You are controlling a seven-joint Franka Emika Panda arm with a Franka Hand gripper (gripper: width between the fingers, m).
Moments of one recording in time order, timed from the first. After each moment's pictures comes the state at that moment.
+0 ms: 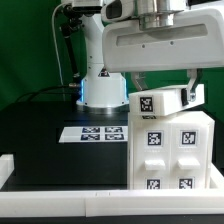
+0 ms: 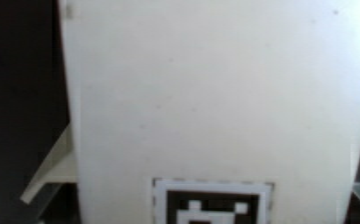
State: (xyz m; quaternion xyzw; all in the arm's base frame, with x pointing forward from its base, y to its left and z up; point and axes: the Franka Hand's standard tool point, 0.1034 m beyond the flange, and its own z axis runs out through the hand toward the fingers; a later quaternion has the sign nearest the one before) arm 0.621 0.064 0.157 -0.93 0.36 -0.04 0.05
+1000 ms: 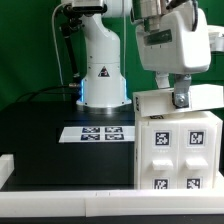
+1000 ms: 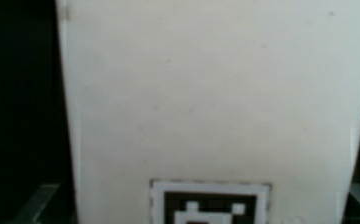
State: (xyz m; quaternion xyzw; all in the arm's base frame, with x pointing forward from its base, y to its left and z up) arm 0.618 0.074 0.155 -0.72 0.69 0.00 0.08
